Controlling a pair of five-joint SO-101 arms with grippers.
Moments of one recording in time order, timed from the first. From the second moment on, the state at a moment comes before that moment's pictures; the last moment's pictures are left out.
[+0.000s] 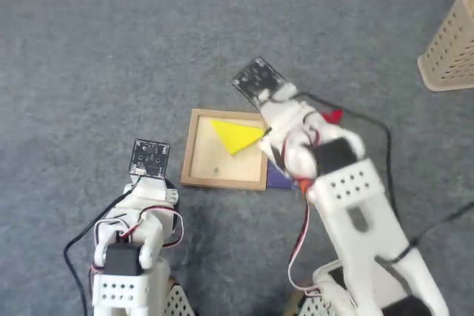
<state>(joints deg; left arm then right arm) -3.7 -102.7 96.9 68.5 -1.3 -26.7 -34.1 42.0 51.7 20.1</state>
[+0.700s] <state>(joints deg) -3.7 -102.7 96.9 68.5 -1.3 -26.8 -1.2 48.6 12.2 15.5</state>
